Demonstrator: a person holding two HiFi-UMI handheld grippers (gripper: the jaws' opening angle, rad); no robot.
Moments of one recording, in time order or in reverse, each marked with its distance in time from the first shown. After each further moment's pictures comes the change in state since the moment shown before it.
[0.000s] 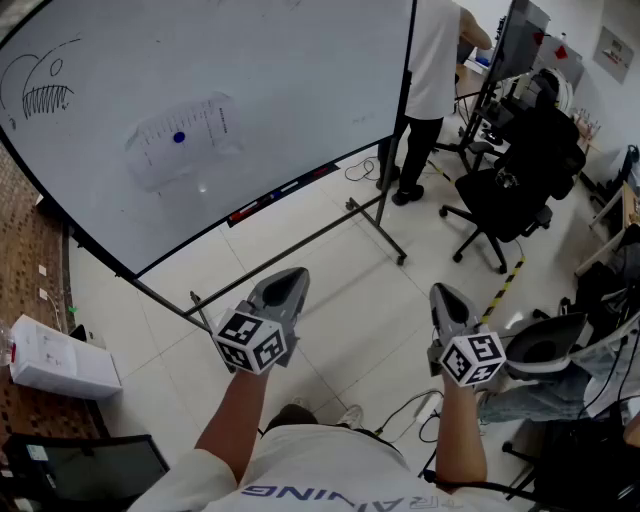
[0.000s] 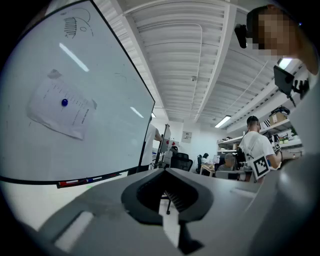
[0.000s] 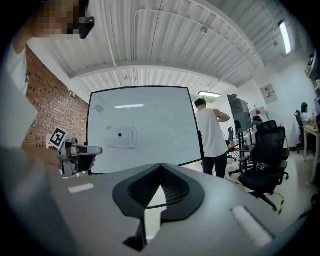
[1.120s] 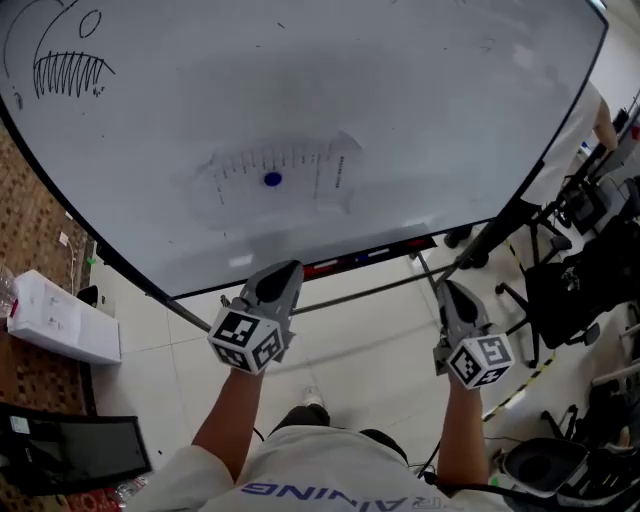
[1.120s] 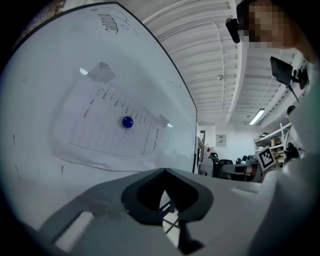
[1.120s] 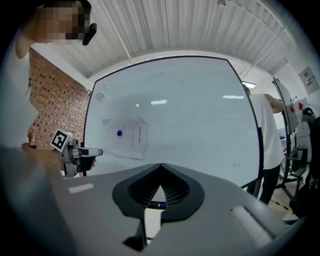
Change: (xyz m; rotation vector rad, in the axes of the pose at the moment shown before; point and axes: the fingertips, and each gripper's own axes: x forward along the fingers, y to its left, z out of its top) left arm 0.023 0.303 0.088 0.023 -0.104 0.315; right arm 0.347 0.072 0.060 -0.083 0.014 0.270
